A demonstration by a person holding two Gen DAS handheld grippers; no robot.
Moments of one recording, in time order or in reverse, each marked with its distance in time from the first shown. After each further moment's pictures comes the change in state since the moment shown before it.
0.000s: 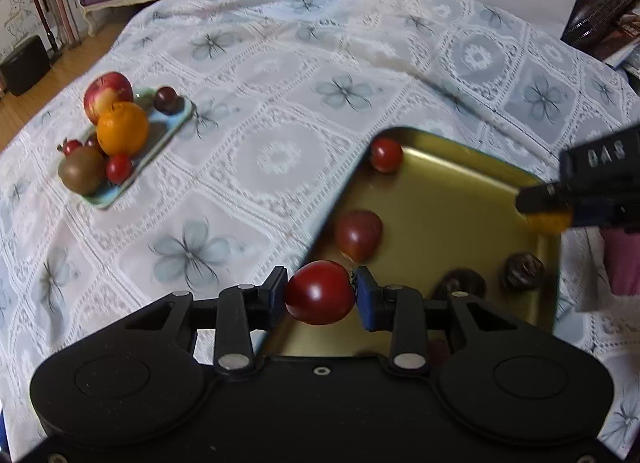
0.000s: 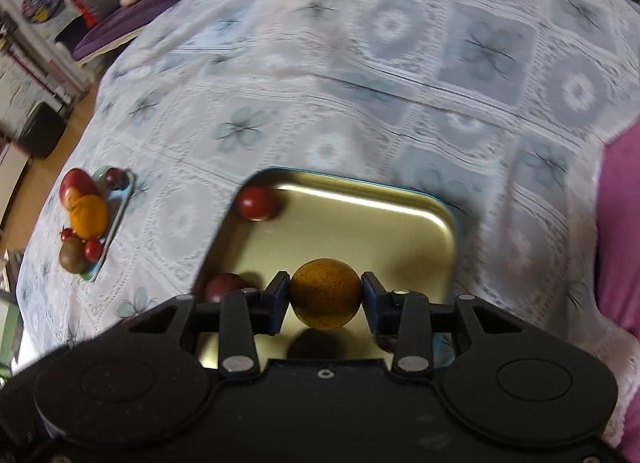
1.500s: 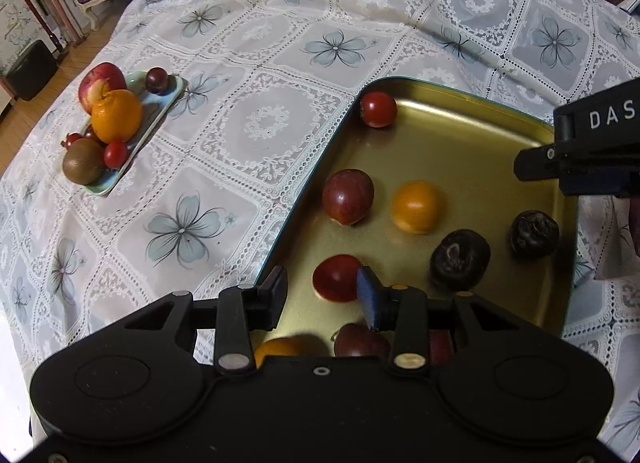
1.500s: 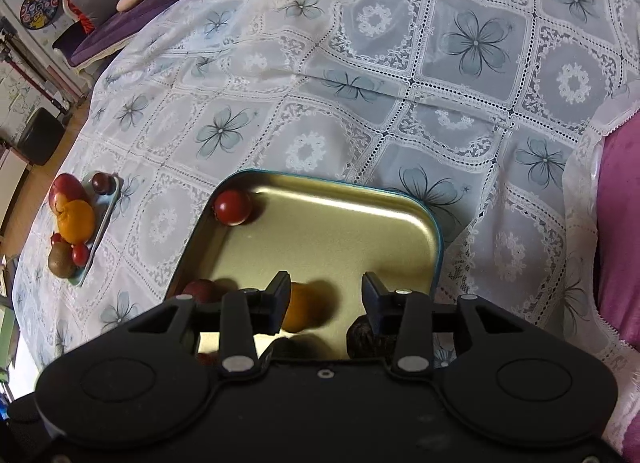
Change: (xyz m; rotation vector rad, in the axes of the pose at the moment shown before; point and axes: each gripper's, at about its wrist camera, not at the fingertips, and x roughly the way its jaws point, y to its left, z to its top) left arm 0.011 -0.033 -0.004 0.070 0.109 0.105; right arm 0.016 -0.012 0.002 -0.003 -0.014 0.008
